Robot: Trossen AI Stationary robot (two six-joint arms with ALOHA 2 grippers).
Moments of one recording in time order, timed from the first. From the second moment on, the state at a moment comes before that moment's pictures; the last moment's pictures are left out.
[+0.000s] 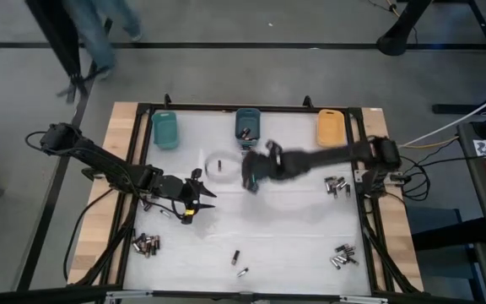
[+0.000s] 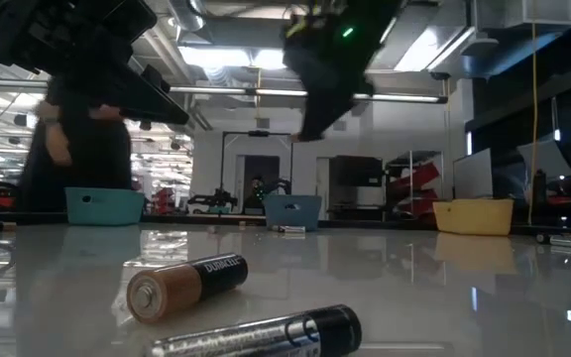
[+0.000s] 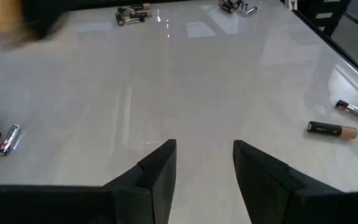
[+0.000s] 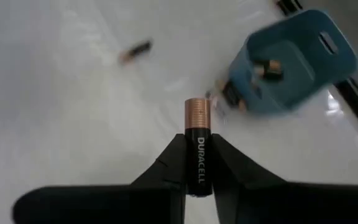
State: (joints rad) left arm -0.32 1.17 0.42 0.27 -0.23 -0.07; right arm 0.04 1.86 1.51 -0.72 0.45 0.40
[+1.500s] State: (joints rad) left arm -0.31 1.17 0.42 0.22 -0.23 -0.04; right arm -0.39 1.98 1.51 -0.41 0.06 0.24
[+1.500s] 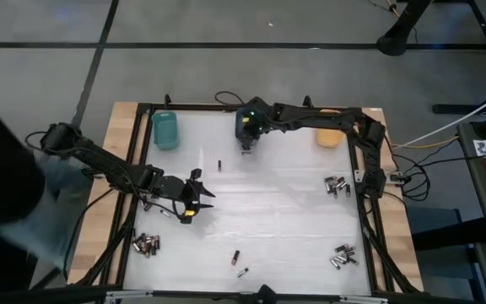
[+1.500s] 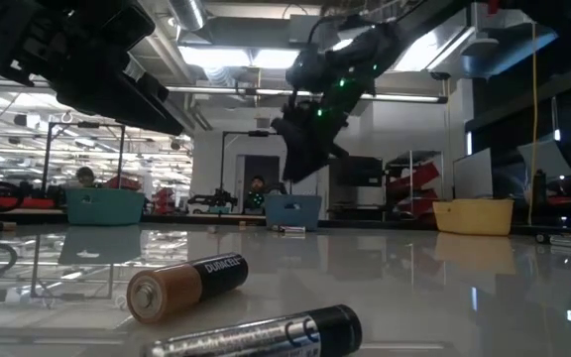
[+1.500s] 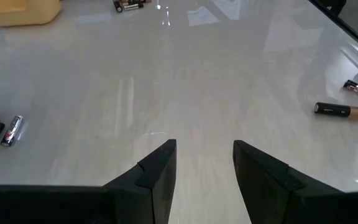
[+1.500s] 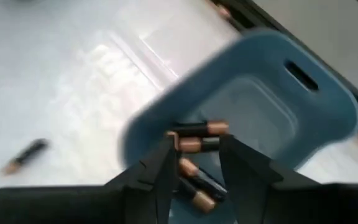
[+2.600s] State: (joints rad) left arm -0.58 1.53 0.65 0.35 -0.12 -0.12; right arm 0.53 1.84 1.23 -0.18 0.24 0.12
